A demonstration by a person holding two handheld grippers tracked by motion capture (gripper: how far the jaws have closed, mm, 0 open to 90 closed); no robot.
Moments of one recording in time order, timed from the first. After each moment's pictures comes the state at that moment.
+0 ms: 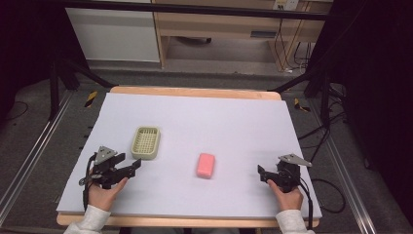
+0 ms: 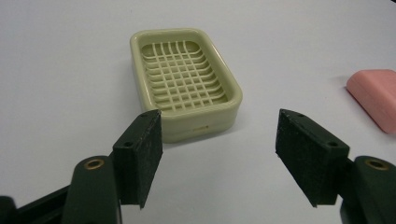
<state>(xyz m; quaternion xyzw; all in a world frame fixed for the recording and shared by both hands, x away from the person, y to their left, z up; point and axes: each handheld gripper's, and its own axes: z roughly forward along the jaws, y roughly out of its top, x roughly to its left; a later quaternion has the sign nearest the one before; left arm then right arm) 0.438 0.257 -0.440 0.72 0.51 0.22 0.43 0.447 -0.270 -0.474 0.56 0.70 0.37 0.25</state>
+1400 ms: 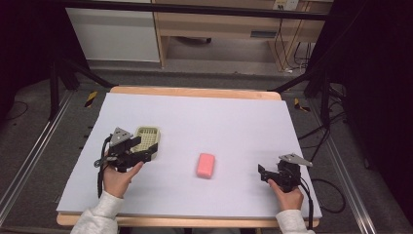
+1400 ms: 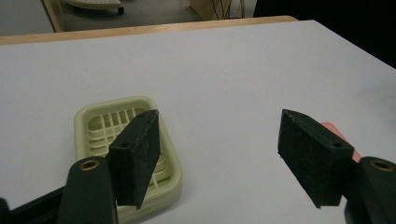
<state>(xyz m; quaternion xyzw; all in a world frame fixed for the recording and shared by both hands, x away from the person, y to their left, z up) 0.464 0.211 -0.394 0.72 0.47 0.21 0.46 0.447 -0.270 -0.473 0.57 0.69 0.37 0.25</state>
